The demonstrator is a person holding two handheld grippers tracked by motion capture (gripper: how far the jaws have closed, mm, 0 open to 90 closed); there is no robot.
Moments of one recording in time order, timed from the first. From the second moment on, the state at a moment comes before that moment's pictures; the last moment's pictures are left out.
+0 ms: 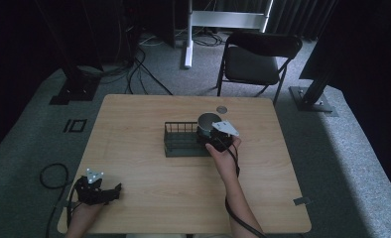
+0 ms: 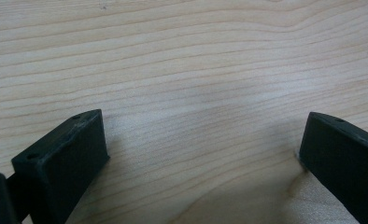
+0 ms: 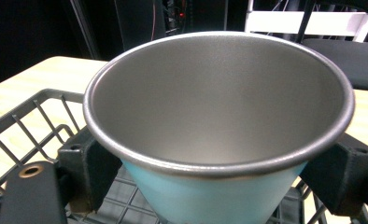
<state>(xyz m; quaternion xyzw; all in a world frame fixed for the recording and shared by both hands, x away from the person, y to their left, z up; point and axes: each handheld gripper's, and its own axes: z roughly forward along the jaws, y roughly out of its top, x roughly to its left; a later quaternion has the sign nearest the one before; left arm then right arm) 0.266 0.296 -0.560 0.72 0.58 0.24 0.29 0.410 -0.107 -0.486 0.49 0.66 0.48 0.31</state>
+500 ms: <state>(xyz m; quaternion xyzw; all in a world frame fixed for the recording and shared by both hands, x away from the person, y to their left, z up) 0.266 0.296 -0.560 0.72 0.58 0.24 0.29 0.396 -0.113 -0.480 0.49 0.66 0.49 0.29</state>
